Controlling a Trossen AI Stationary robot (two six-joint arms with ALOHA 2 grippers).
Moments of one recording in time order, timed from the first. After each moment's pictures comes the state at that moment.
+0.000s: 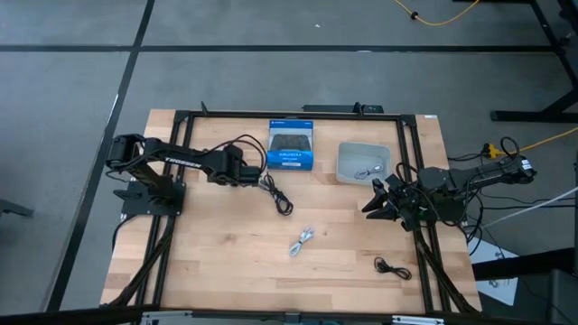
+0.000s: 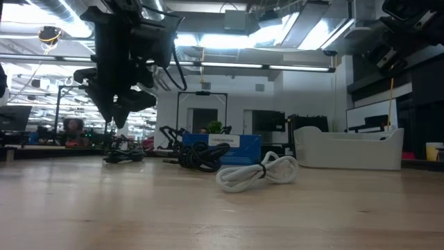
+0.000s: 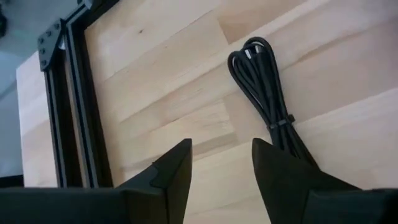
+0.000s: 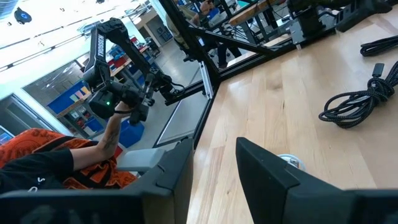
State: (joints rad) left arm 0.08 1.55 0.95 -1.07 -0.64 -1.11; right arm 0.23 0.39 0.22 0.08 -0.18 0.57
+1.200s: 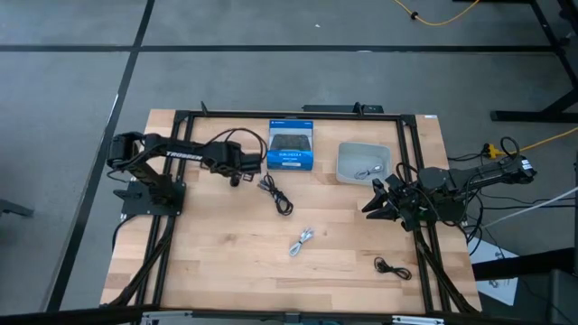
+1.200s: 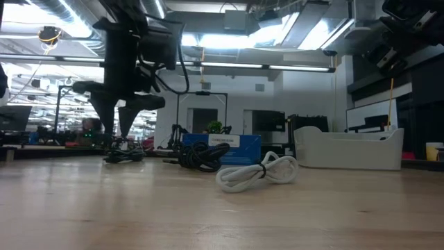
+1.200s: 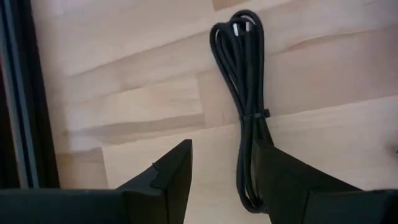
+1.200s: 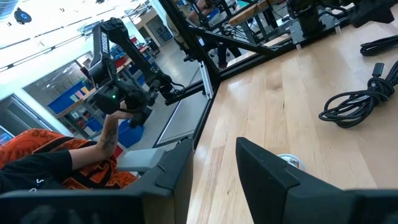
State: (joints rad) left arm 0.20 1.55 0.95 -0.97 -0.42 -1.19; right arm 0.23 0.39 0.22 0.08 -0.18 0.57
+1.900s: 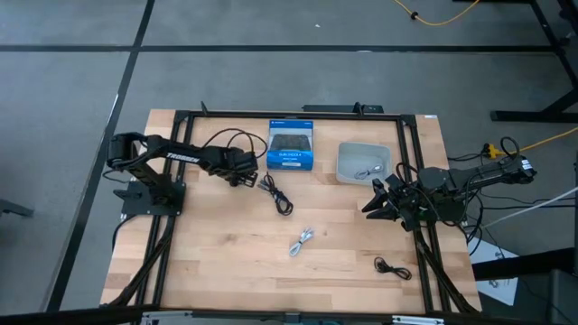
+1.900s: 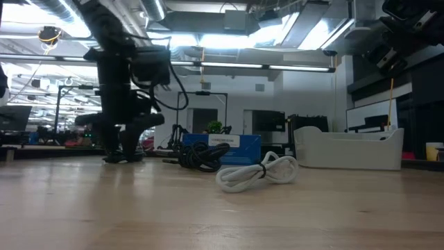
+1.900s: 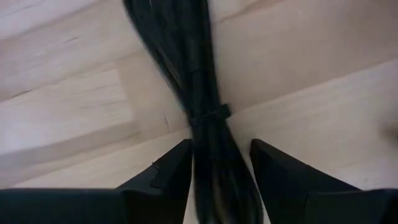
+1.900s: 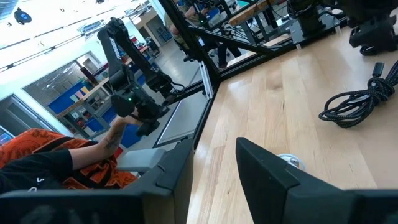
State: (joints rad) left arm 0.26 1.55 0.72 -0.52 -0.25 -0.99; right arm 0.23 0.39 0.22 0.08 -0.18 0.57
